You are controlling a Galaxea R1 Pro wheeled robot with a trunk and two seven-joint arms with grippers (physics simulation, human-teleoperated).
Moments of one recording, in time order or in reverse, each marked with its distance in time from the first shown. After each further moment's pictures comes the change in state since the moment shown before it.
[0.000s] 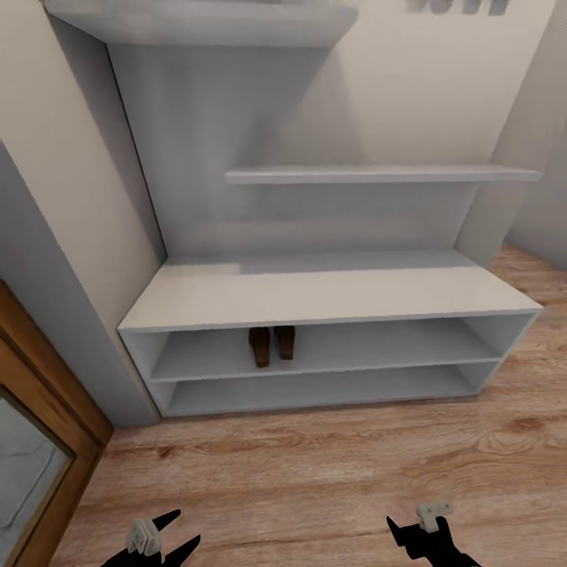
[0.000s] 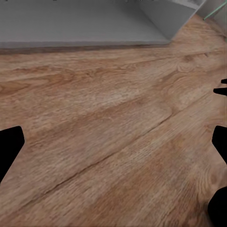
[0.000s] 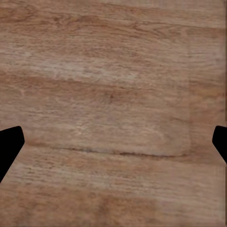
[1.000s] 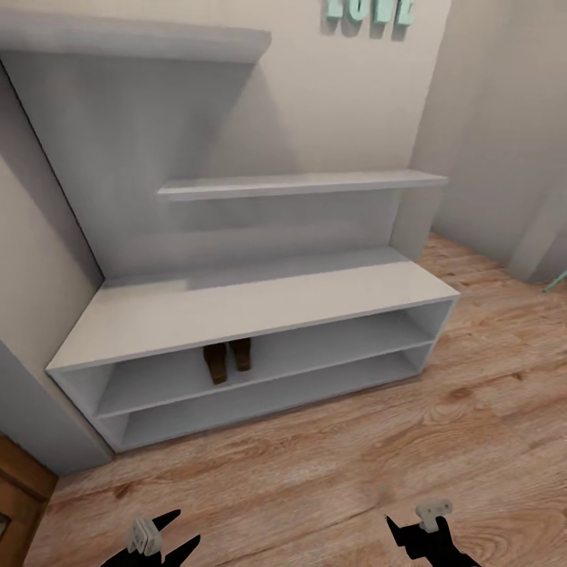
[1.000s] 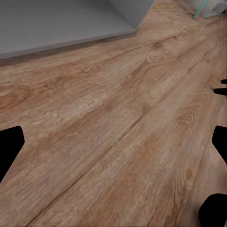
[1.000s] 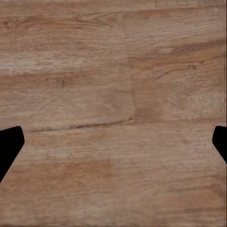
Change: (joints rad) left arm 0.000 0.000 0.001 0.000 0.000 0.000 0.000; right arm 0.000 0.001 0.000 0.000 -0.001 0.000 0.000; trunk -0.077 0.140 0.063
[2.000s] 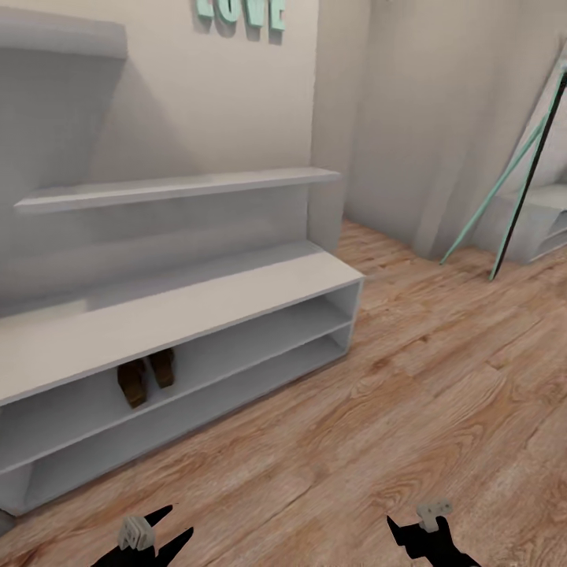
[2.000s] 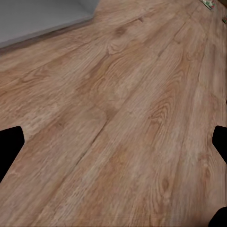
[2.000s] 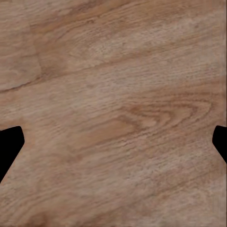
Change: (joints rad) left arm 0.002 -0.001 0.070 0.000 -0.005 -0.002 0.000; right arm 0.000 0.000 0.000 0.000 -0.007 0.000 0.000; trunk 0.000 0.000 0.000
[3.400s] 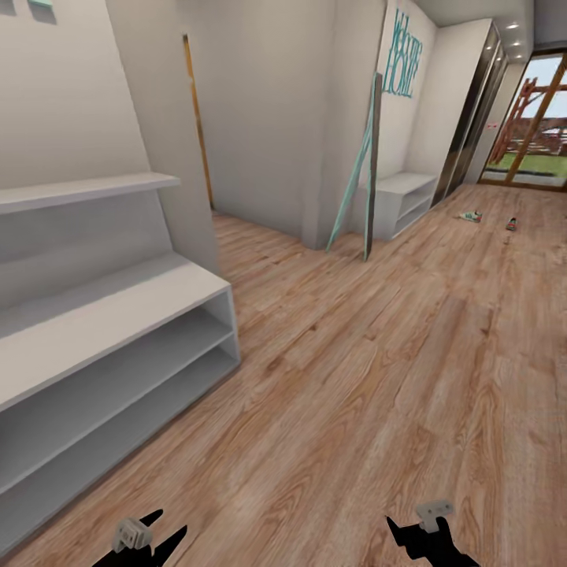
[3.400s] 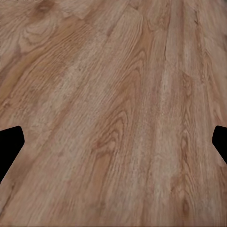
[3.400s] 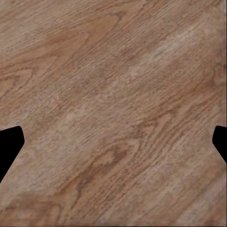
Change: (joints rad) left arm 0.000 0.001 0.014 0.041 0.004 -0.012 0.097; right arm 0.001 0.000 0.000 0.001 0.000 0.000 0.000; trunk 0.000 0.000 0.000
